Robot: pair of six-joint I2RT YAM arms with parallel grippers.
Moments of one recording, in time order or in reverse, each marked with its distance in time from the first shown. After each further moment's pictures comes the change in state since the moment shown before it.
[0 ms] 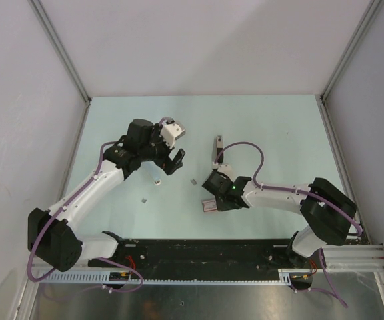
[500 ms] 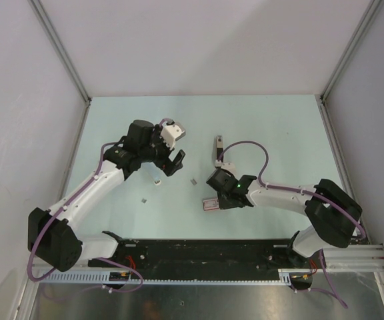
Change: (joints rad) left arm 0.000 0.000 -0.011 -0.003 0.004 -0.001; right arm -0.045 -0.031 -0.029 0.036 -0.048 -0.026
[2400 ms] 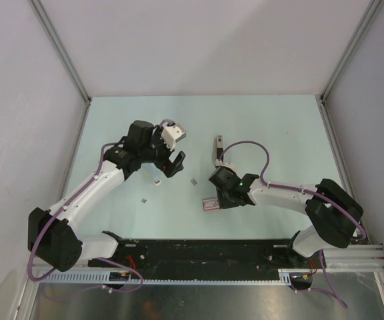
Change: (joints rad) left arm 0.000 0.000 -0.004 -0.006 0.029 0.000; right arm -0.036 -0.012 -0.013 0.028 -0.079 -0.034
